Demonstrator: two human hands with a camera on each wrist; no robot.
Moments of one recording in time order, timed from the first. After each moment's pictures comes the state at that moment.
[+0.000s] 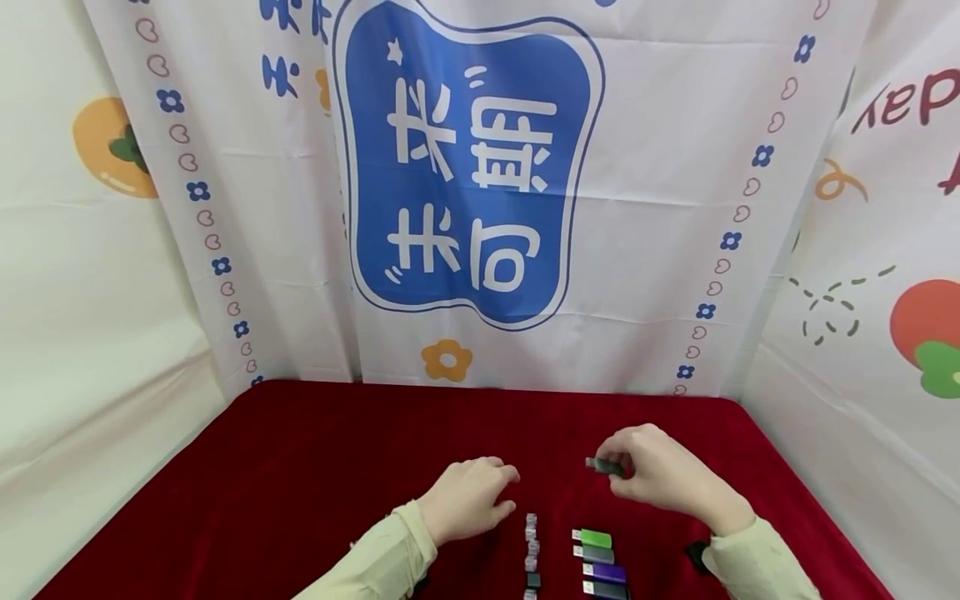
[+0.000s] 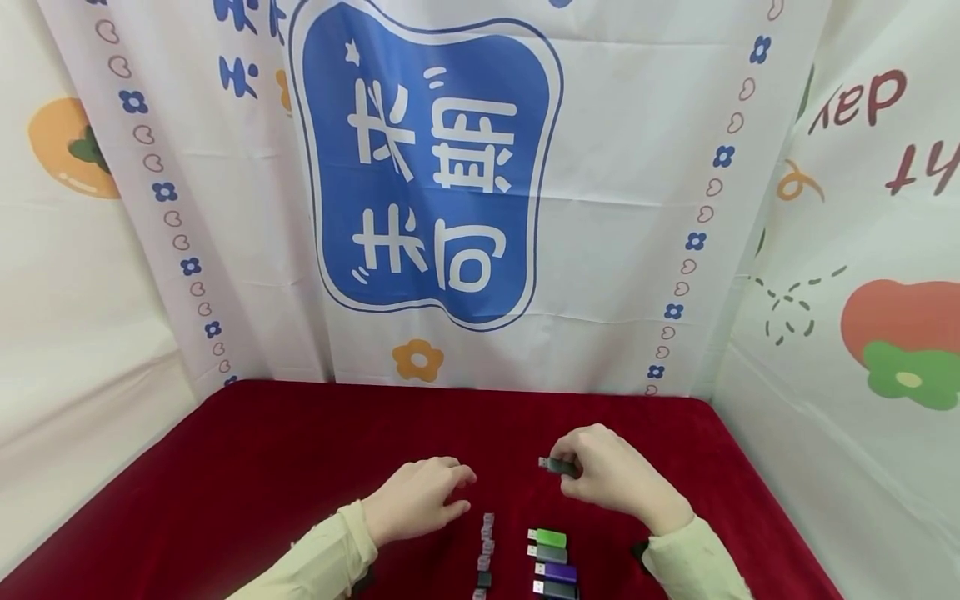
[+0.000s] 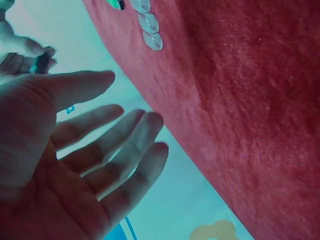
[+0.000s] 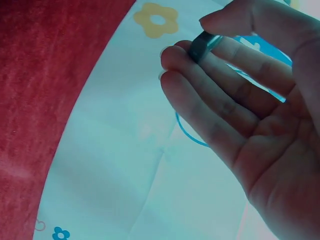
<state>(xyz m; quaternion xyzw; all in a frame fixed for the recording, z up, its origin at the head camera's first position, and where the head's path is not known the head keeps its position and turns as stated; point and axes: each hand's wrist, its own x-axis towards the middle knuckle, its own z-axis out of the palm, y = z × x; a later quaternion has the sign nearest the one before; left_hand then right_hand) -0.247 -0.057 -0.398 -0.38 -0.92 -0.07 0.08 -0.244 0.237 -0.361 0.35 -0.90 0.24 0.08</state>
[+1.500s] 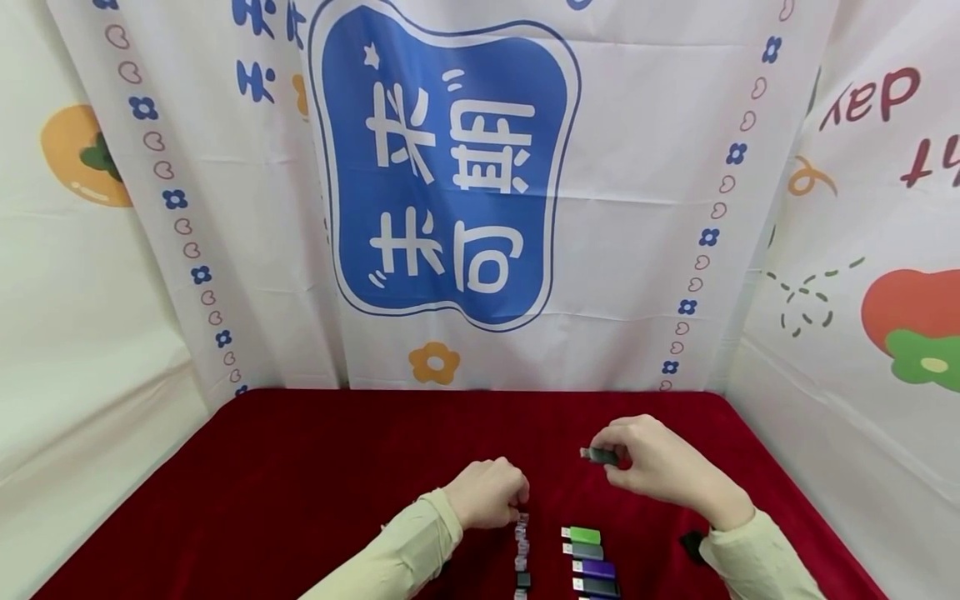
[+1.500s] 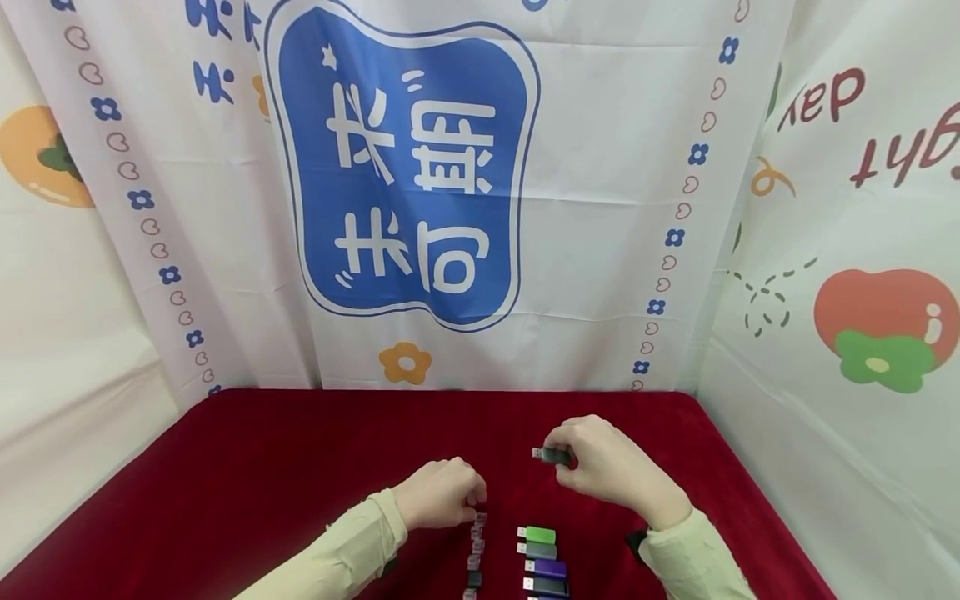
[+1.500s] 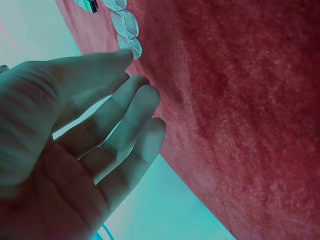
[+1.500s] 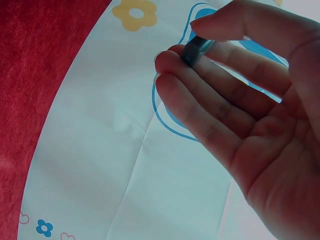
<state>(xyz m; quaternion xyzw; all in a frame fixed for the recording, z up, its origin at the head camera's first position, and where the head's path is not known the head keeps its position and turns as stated) -0.274 -0.019 -0.415 -0.42 -0.91 -0.06 0.01 -0.234 0.245 -0.346 0.37 -0.89 0.22 0.12</state>
